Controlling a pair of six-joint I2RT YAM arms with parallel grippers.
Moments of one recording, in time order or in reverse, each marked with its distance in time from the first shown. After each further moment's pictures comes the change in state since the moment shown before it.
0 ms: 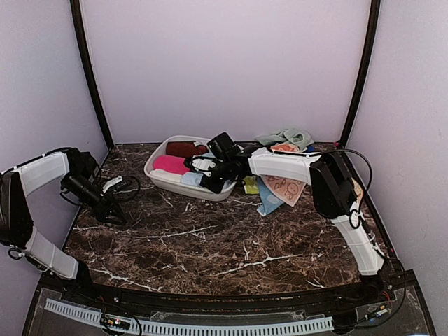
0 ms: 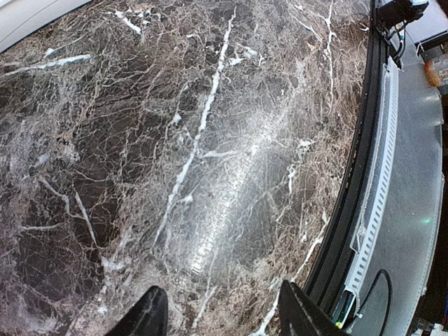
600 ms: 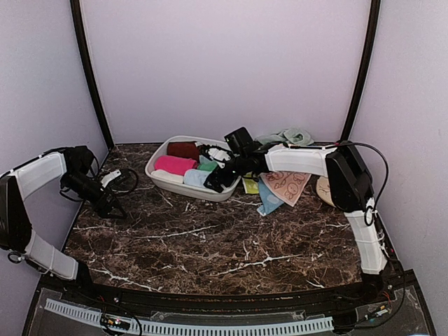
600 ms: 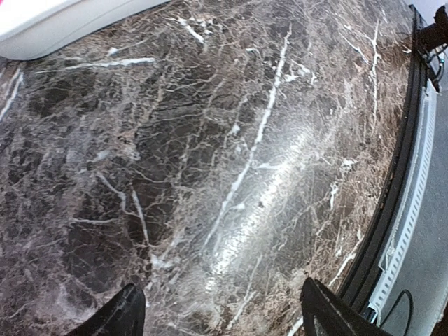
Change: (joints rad) left arm 0.007 -0.023 0.000 0.120 -0.059 -0.112; right arm -0.074 -0.146 -0.236 0.180 -0.110 0.185
